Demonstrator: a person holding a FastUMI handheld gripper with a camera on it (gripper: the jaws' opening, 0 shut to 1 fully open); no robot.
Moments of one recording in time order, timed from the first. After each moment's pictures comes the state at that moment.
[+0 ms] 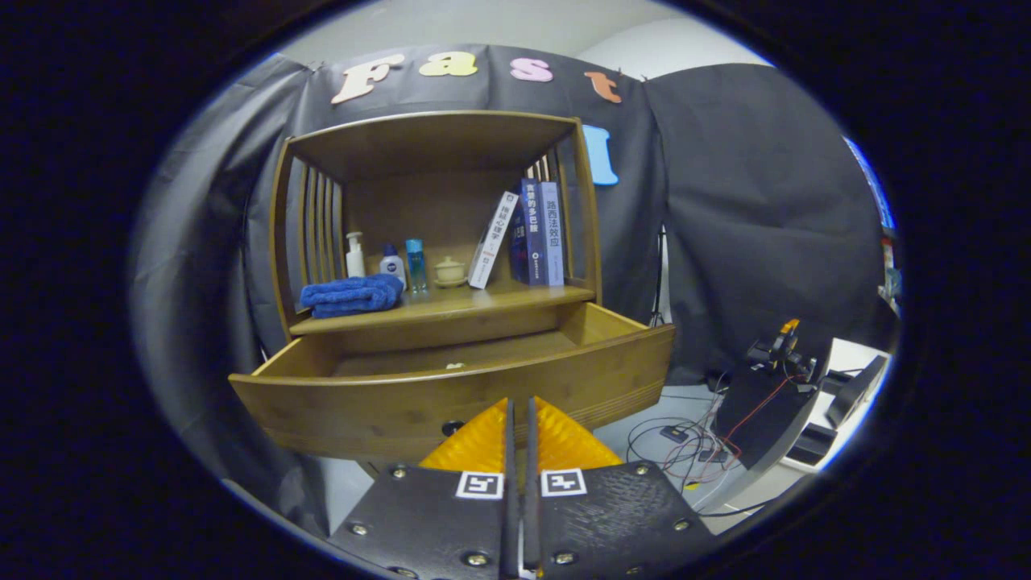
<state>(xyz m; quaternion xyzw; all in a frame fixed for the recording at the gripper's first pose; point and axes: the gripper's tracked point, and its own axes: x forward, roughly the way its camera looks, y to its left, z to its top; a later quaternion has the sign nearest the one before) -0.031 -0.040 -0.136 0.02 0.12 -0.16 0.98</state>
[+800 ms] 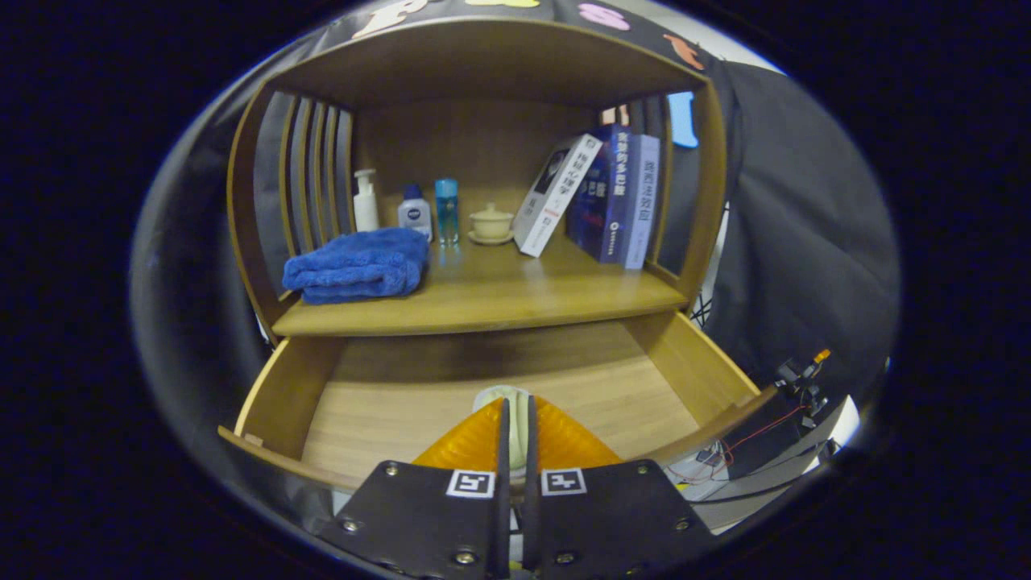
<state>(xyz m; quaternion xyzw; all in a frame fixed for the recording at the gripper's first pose) 0.121 0.012 -0.139 -0.03 0.30 -0.12 0.95</state>
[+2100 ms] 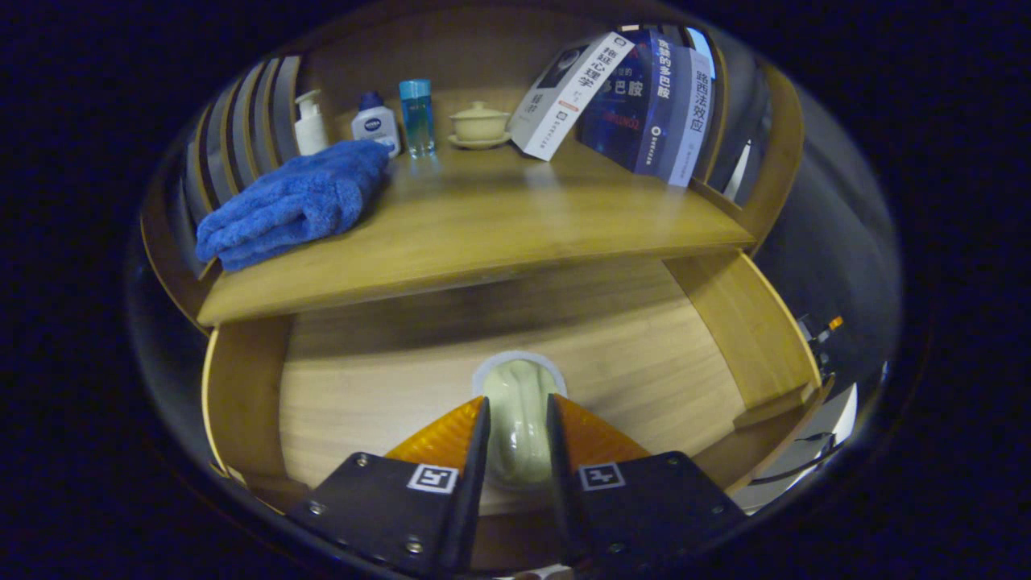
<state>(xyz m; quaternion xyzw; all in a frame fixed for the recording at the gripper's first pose) 0.154 -0.011 -0.219 -0.02 0.46 -0.16 0.87</state>
